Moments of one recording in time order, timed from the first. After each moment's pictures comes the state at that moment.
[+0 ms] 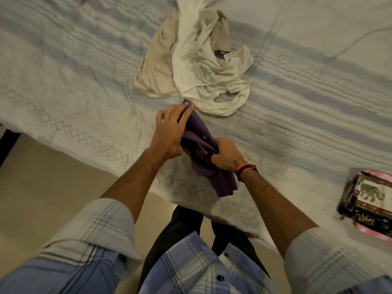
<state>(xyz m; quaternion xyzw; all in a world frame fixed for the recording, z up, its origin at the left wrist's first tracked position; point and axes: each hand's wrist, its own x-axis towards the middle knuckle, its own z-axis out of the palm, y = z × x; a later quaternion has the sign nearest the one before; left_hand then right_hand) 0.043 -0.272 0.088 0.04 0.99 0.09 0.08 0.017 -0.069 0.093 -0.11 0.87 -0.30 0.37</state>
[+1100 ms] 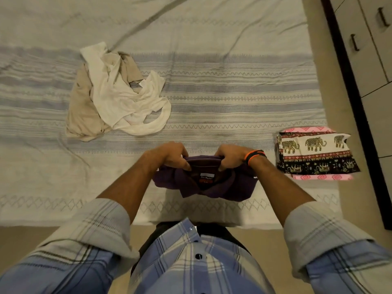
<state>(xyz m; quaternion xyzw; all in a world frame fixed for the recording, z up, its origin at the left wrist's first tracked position) -0.007 -0.056 0.156 0.19 0.87 0.11 0.45 0.022 0.165 0.168 -0.10 0.86 -0.18 0.47</state>
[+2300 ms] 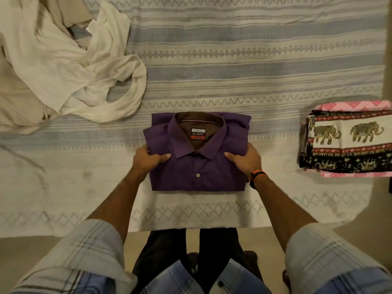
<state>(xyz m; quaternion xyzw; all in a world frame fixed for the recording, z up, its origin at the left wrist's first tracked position) -0.025 -0.088 -0.062 -0.32 0.76 0.41 0.38 0.027 0.213 -0.043 0.42 0.77 -0.41 0.26</state>
